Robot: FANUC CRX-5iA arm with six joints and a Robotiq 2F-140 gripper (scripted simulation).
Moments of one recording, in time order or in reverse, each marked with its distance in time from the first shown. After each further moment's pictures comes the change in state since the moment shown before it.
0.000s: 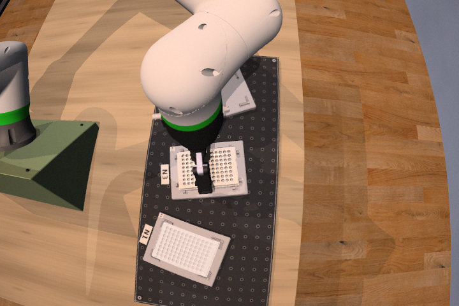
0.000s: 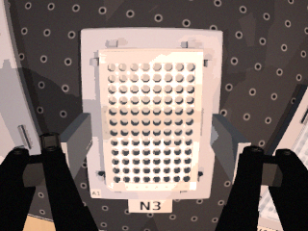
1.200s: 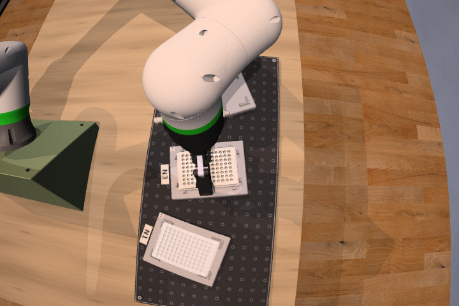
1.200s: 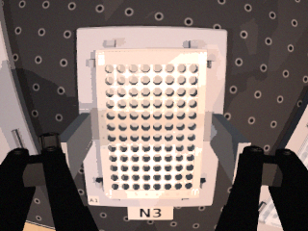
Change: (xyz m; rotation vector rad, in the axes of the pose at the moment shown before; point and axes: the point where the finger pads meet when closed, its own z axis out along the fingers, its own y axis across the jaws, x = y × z) arm 0.000 0.000 0.013 0.000 0.000 0.000
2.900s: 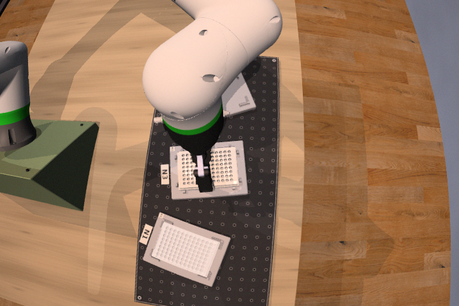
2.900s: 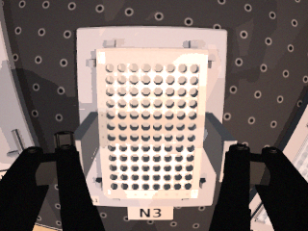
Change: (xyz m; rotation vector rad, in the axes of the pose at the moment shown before) arm 0.000 0.000 0.000 0.000 0.000 0.000
